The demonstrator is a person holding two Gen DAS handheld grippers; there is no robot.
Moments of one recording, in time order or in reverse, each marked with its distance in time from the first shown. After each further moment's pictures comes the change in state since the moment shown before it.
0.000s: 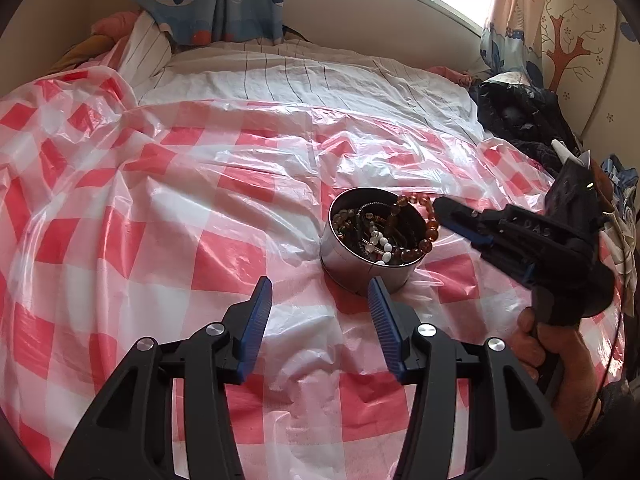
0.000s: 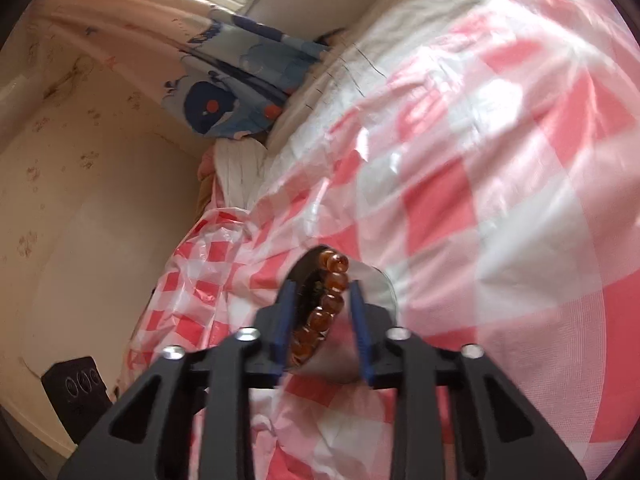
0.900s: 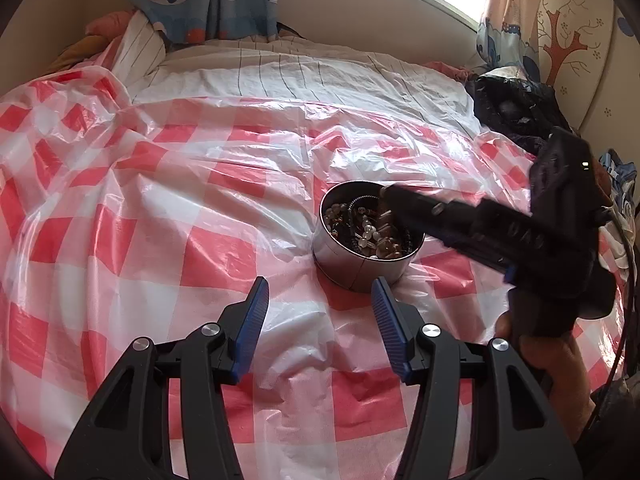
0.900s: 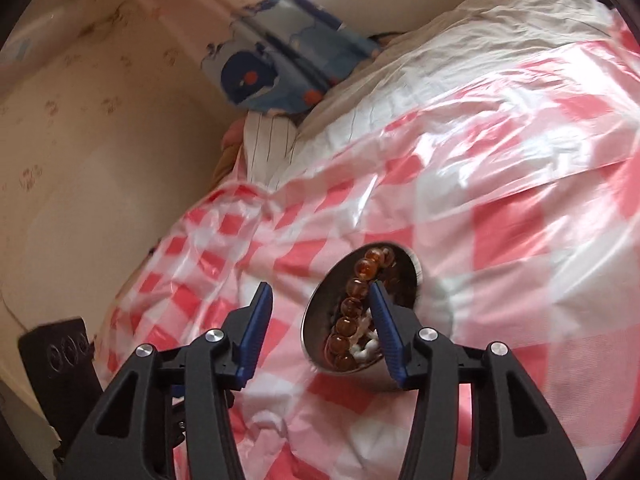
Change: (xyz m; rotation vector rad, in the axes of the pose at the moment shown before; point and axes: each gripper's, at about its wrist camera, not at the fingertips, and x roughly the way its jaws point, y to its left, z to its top) left arm 0.004 -0.005 -0.003 0.016 0.011 -0.006; right arm 0.022 0.042 -0.013 -0.175 0.072 0.020
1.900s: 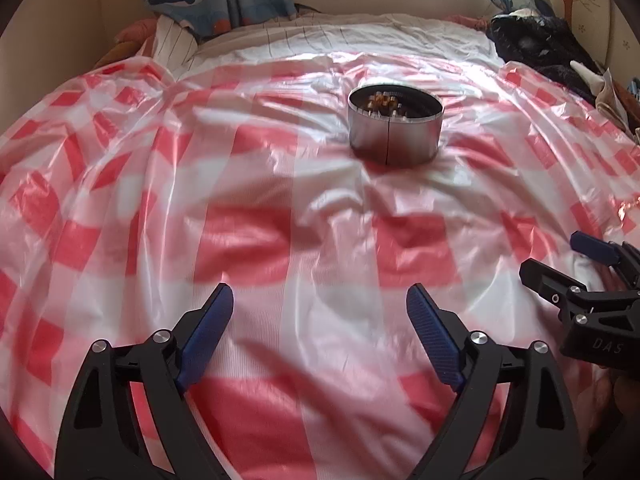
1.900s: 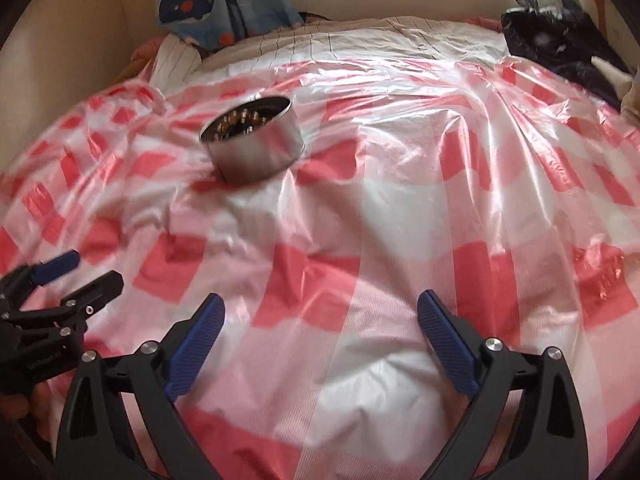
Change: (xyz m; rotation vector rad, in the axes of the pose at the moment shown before) left arm -0.025 -0.010 -0.102 0.106 0.072 0.245; right arm -0.079 0.035 -0.139 -0.214 0.074 -0.661
